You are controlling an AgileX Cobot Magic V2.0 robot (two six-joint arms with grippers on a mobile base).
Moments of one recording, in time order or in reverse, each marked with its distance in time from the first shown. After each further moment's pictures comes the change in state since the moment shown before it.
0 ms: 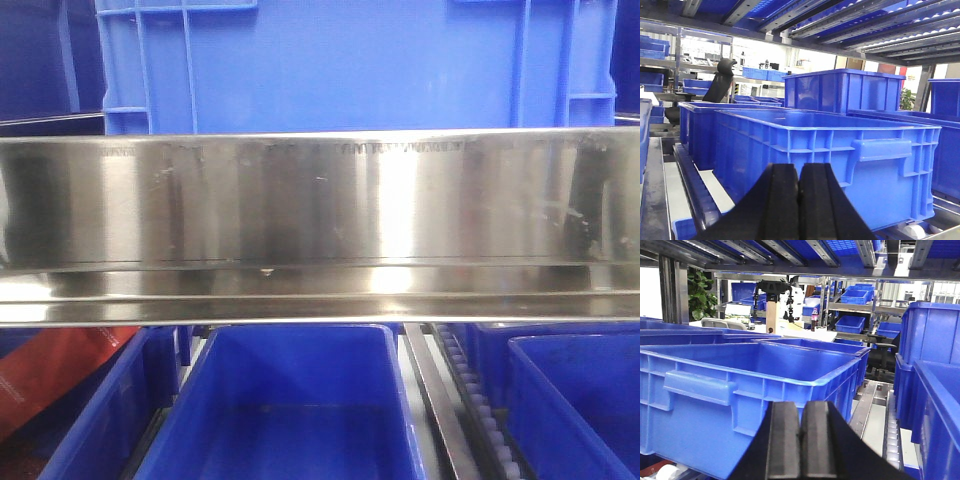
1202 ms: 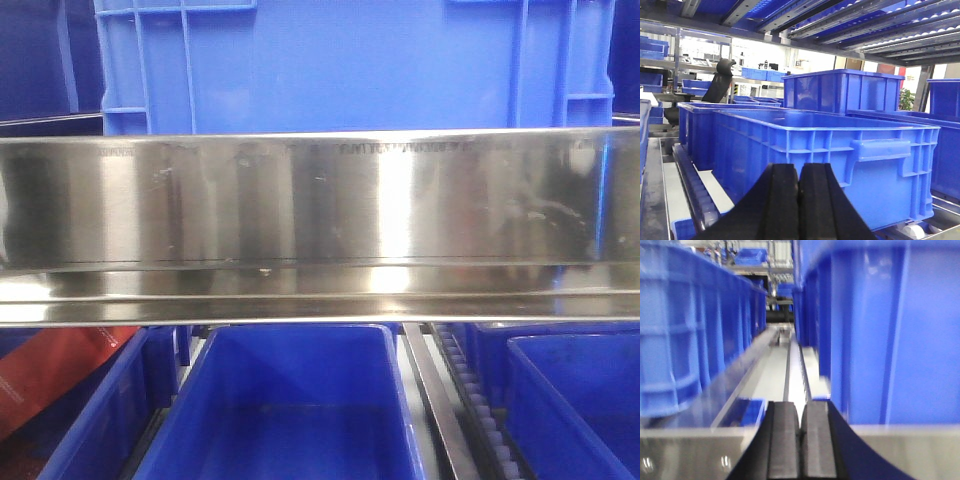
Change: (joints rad) left arm 0.000 -0.001 0.000 0.000 0.000 0.000; right arm -0.401 -0.198 0.481 -0.045 -0.164 0.128
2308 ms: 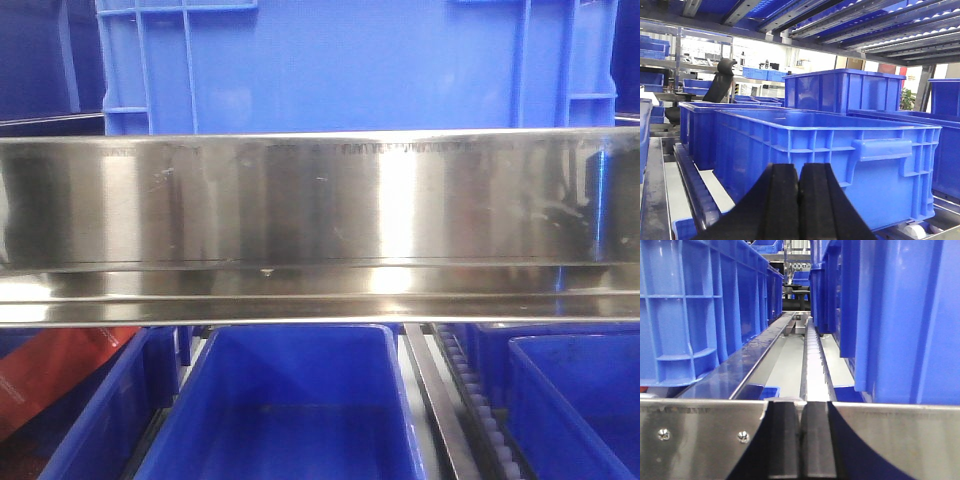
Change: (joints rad) left arm 0.000 0.000 0.000 0.000 0.000 0.000; right arm 0.056 0.000 0.046 0.000 -0.034 -0.013
